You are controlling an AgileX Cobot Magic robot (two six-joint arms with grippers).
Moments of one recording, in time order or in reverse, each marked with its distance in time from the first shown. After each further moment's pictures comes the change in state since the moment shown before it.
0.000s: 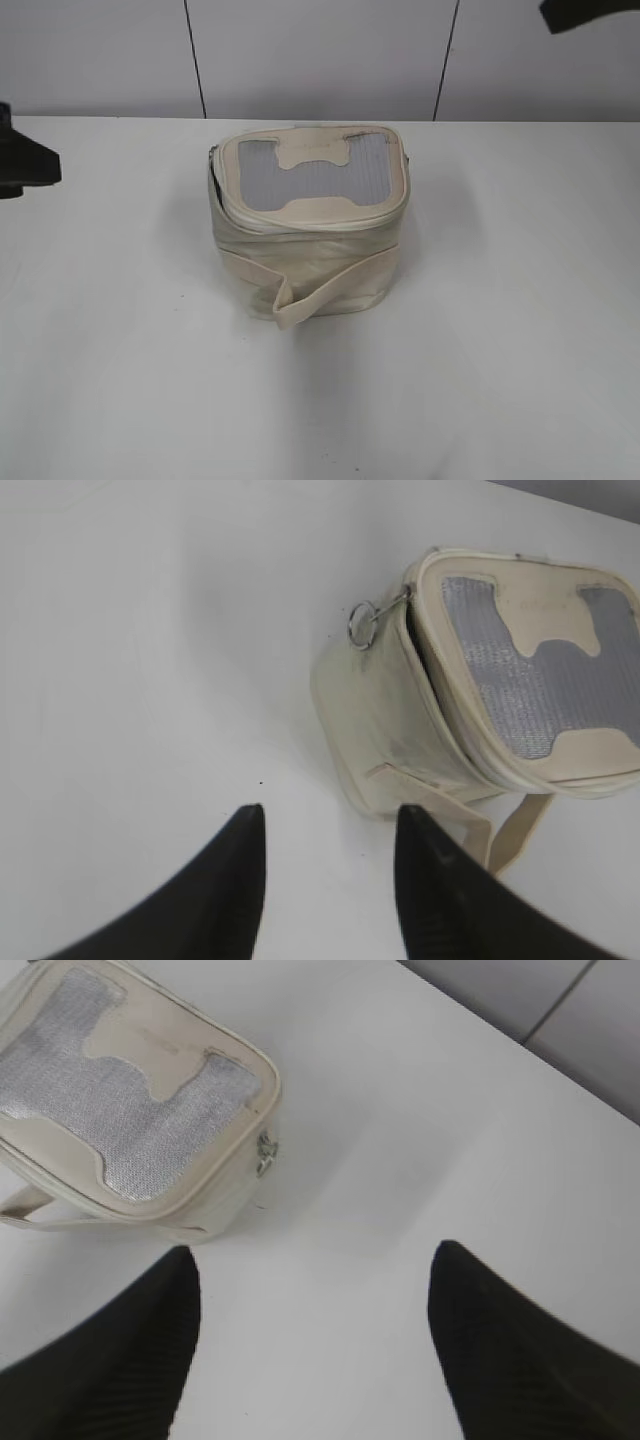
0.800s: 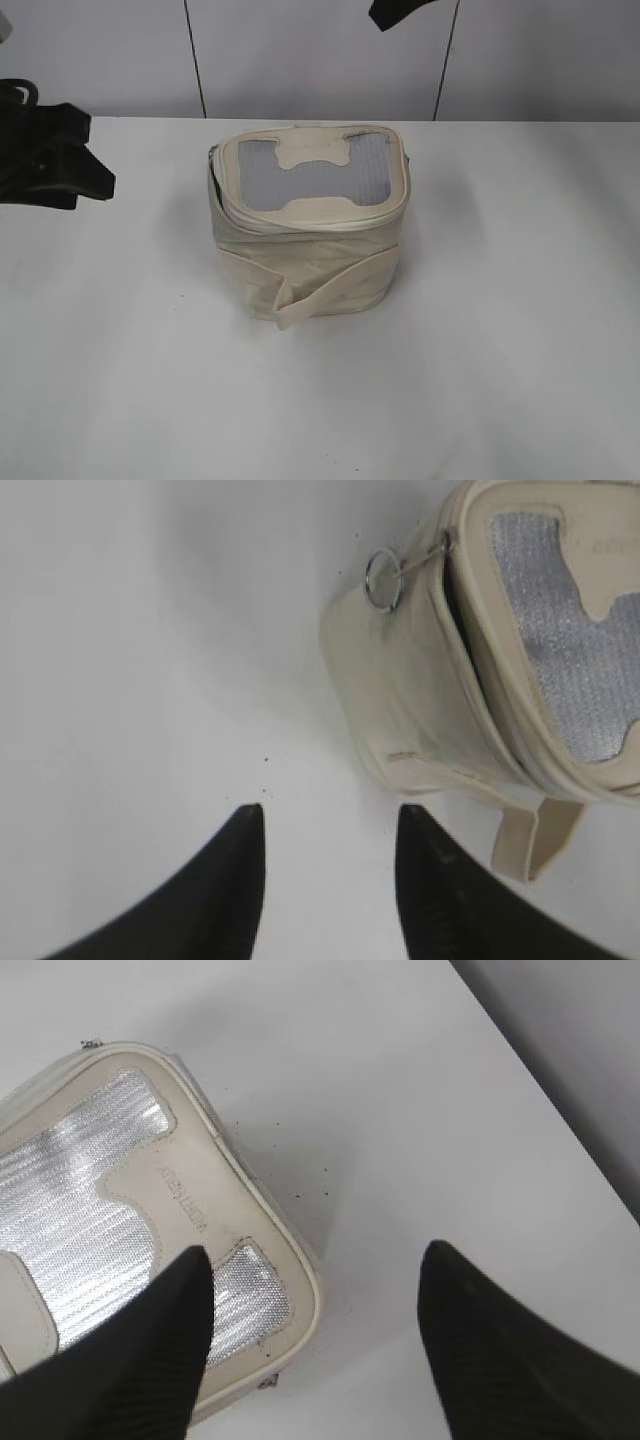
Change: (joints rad) left arm -0.002 0.272 -0.164 0.000 0.115 0.052; right arm 0.064 0.653 -0.714 0.159 0.223 -0.249
